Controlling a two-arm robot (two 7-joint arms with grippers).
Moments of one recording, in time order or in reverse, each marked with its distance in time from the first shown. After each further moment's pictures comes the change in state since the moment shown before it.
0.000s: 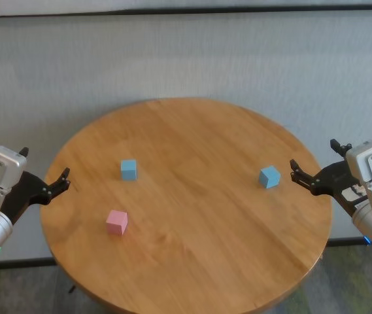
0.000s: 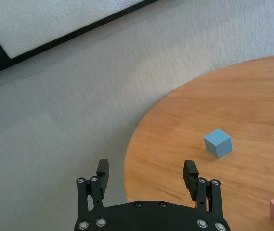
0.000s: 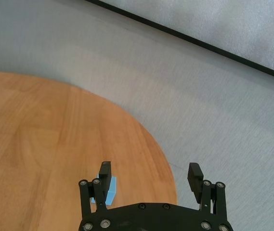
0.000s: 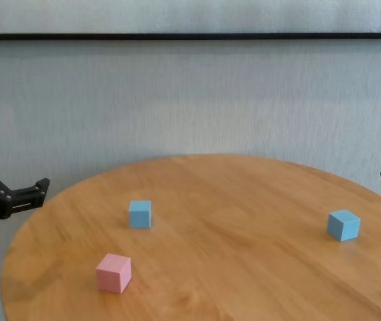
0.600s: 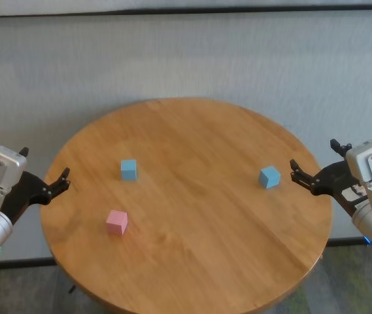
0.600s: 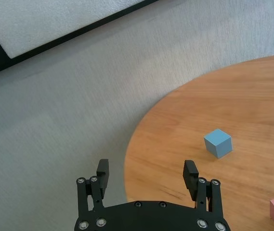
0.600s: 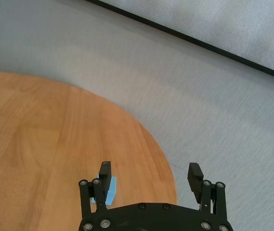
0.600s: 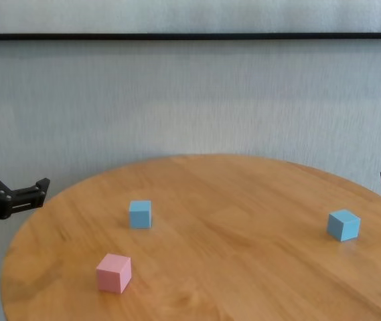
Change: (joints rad) left arm 0.000 0.000 0.000 0.000 0.000 0.000 0.000; right arm 0.000 0.000 0.000 0.000 0.000 0.000 0.000
